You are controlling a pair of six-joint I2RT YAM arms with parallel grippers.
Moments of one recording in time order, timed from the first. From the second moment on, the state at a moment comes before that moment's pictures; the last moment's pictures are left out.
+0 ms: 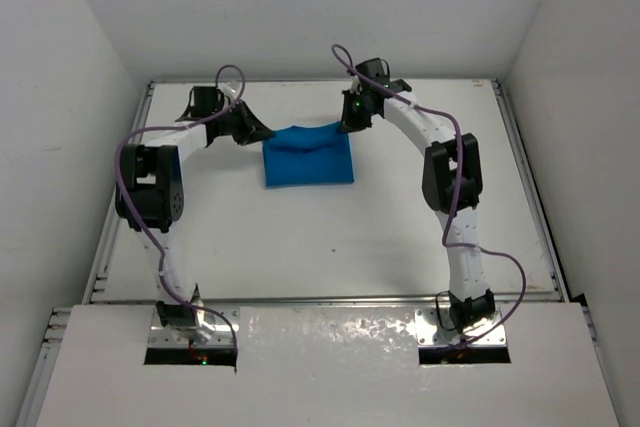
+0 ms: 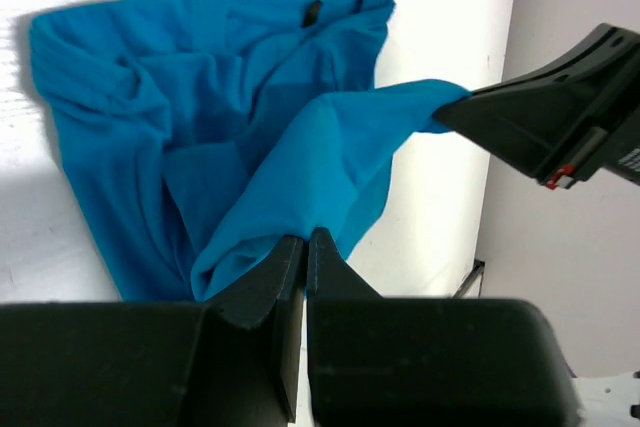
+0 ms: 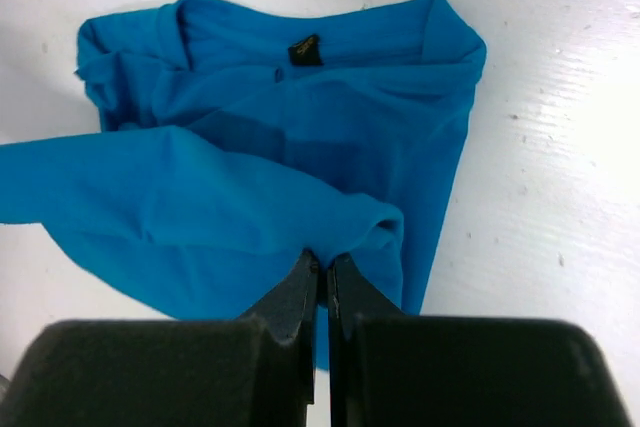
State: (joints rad) left arm -0.02 1.98 1.37 -0.14 0.73 -0.64; right arm 0.35 2.33 2.05 -0.65 -0.25 0.34
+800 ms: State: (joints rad) left arm 0.05 2.24 1.57 0.11 0.79 -0.83; right arm 0.24 2.48 2.07 -0.34 -0.34 0.61
